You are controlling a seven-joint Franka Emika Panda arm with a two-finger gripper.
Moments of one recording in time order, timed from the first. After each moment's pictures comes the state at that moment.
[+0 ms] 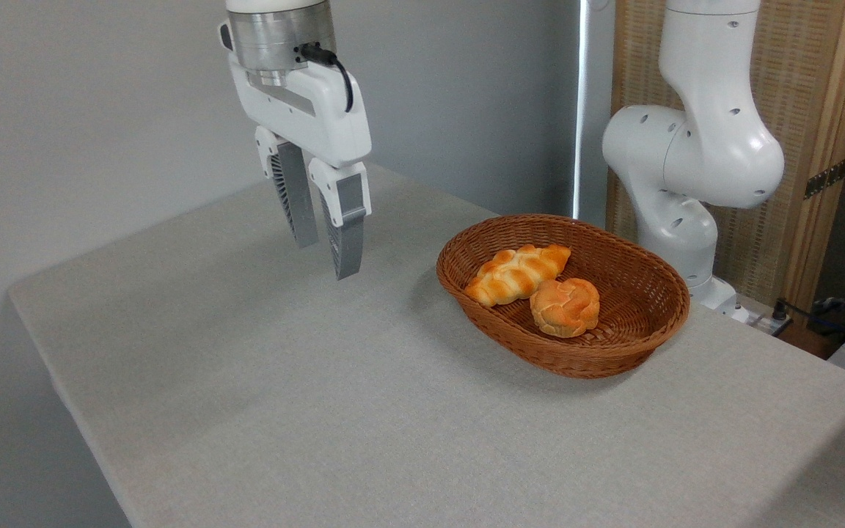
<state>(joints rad) 0.03 -0.11 -0.17 -1.80 -0.02 1.75 0.70</state>
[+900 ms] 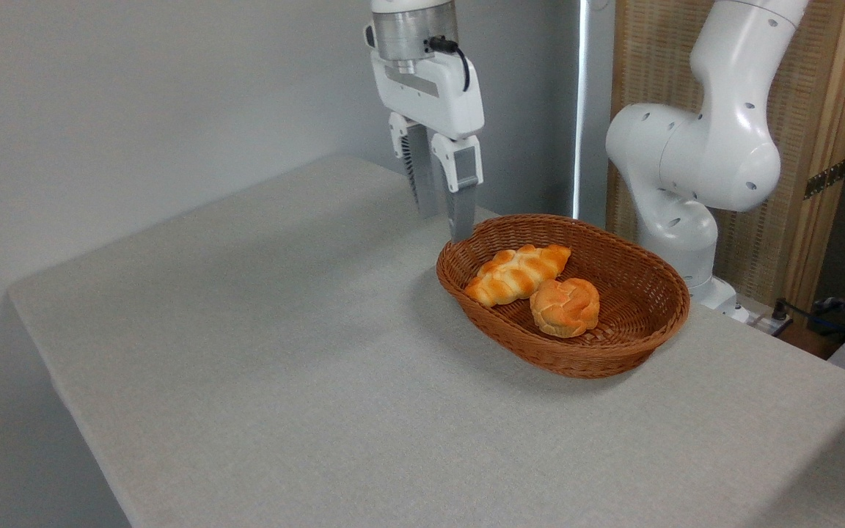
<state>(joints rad) -0.11 -0.61 -0.17 -2.36 -0.02 1.77 0.77</state>
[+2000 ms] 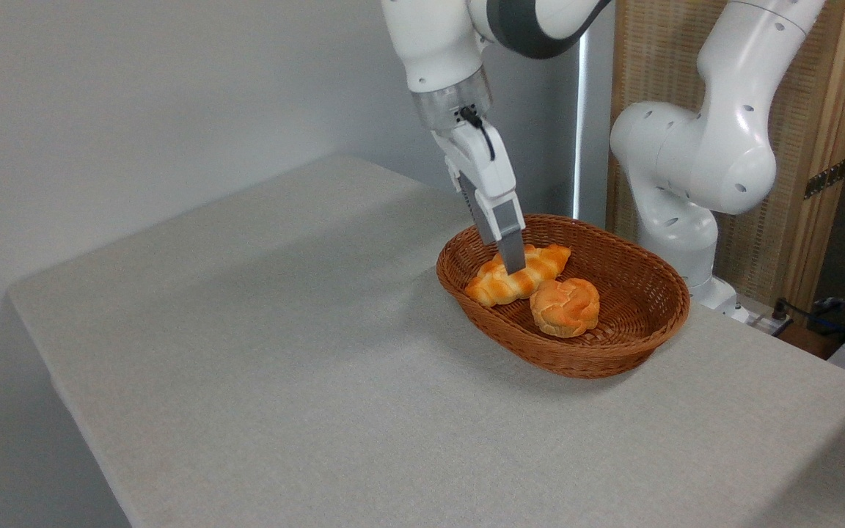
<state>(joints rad) -0.22 -0.61 -0.08 -2.52 0.01 1.71 0.90</state>
